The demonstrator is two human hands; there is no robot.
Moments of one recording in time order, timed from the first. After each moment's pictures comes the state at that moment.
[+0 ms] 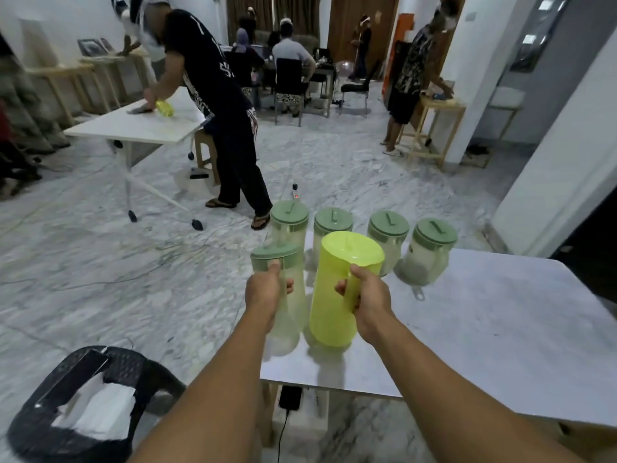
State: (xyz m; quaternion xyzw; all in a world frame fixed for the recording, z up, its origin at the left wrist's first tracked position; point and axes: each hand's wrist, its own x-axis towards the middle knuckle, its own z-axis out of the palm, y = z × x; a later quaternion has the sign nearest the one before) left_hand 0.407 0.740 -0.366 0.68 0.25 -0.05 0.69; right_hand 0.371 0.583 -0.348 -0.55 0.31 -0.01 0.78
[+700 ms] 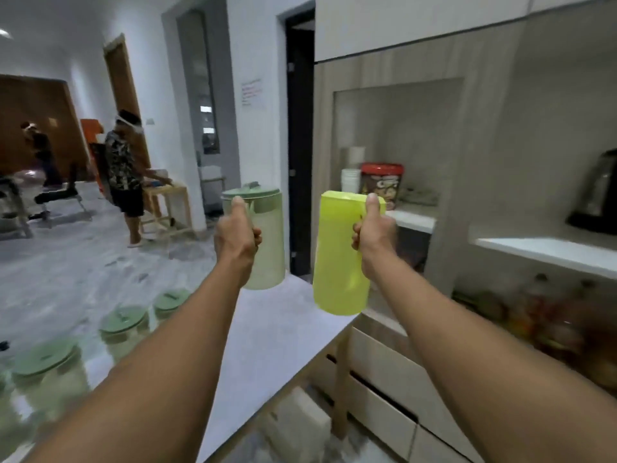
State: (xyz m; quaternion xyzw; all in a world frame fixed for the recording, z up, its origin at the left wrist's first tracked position) left_hand 0.240 0.423 -0.136 0.62 -0.22 -0.13 0.74; right_hand 0.078 0.324 -0.132 -0.47 0.39 -0.58 0.54
